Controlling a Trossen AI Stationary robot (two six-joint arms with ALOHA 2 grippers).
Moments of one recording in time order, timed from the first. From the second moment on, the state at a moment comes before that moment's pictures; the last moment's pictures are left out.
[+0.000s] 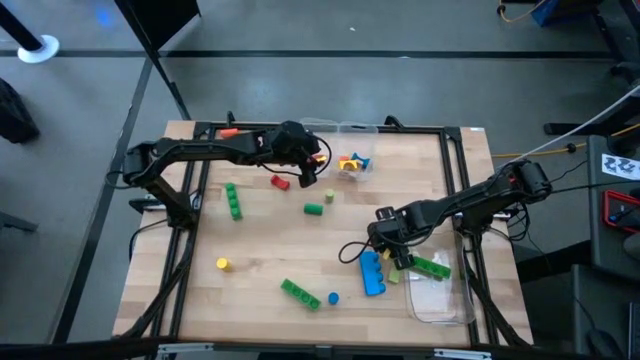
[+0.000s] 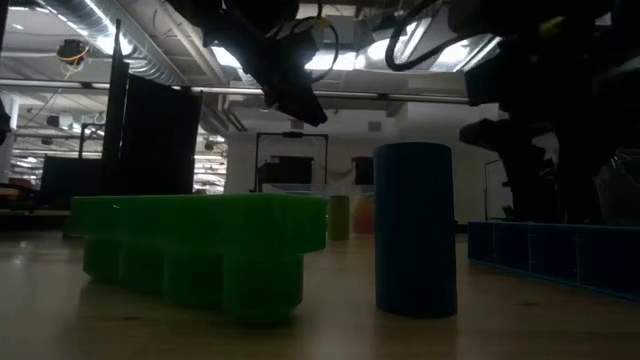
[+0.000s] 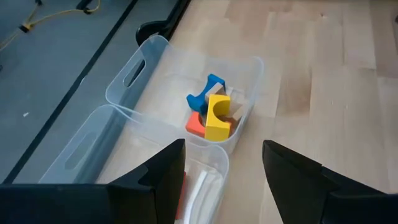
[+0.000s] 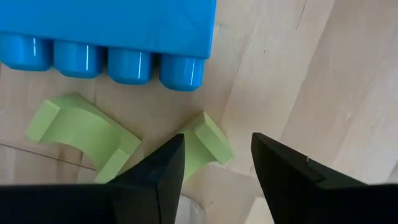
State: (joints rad) left arm 0.32 1.58 1.18 -0.25 -0.11 0.14; right arm 0.27 1.53 0.92 -0.75 -0.04 -0.04
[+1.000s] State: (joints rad) left arm 0.32 1.58 1.18 -0.25 -0.11 0.13; right arm 0.27 1.66 0.93 -0.72 -0.06 -0.03
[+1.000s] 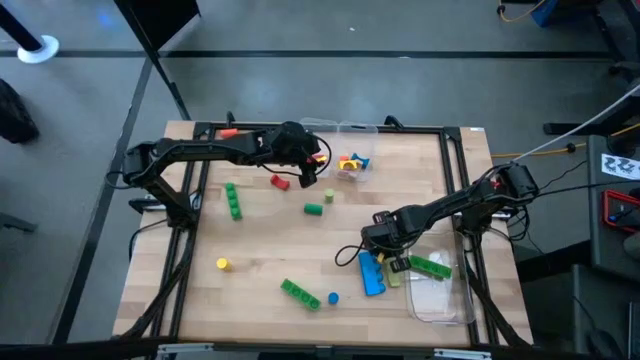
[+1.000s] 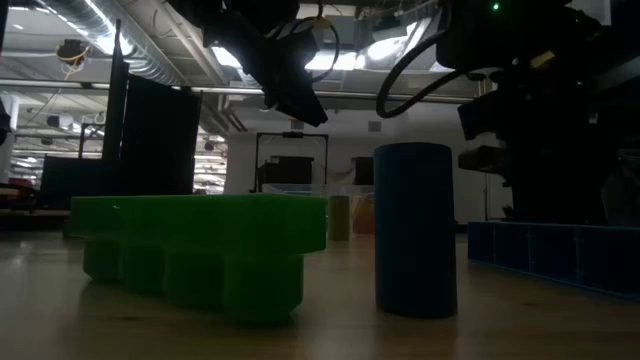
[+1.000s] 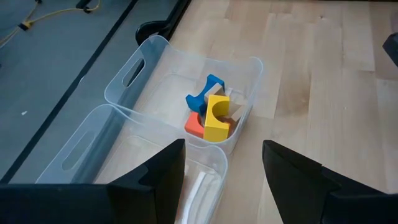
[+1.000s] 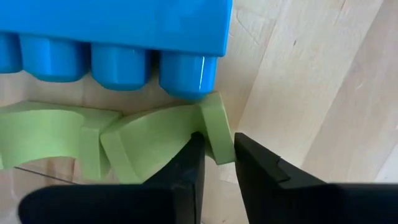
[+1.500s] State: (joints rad) left arm 0.32 1.44 1.18 -0.44 -0.11 0.15; right arm 0.26 1.66 1.11 -0.85 0.13 -0.07
